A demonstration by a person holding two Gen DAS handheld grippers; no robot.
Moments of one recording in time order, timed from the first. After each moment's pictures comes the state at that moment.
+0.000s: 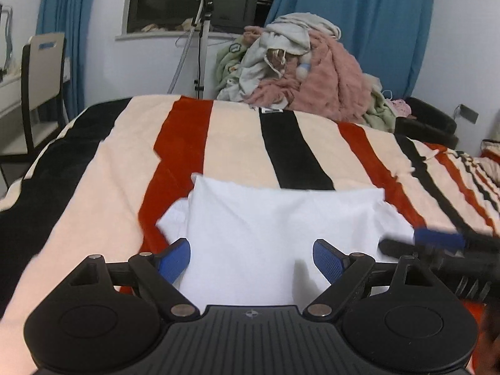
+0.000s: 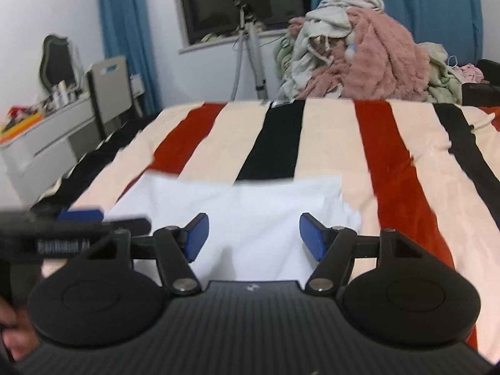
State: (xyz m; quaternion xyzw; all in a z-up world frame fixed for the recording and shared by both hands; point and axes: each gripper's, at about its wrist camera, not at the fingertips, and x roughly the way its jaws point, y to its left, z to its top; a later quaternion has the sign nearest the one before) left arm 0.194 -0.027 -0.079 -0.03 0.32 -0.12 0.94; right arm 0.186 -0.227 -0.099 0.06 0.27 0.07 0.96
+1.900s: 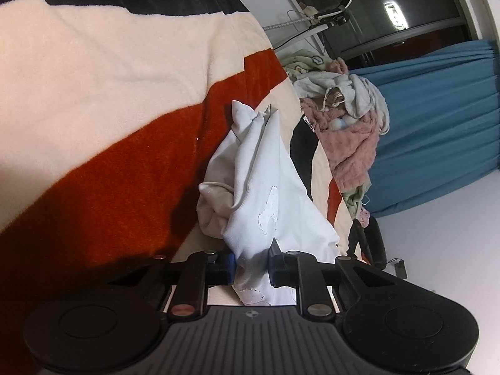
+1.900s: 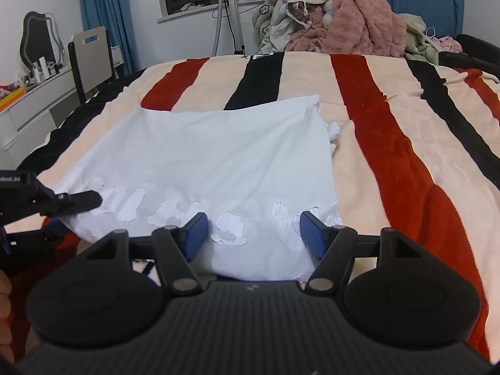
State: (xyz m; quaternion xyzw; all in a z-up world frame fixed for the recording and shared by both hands) left arm 0.131 0.059 -0.152 -0.46 0.35 -0.11 0.81; right arm 0.146 -0.220 -0.130 0.07 0.32 0.02 0.95
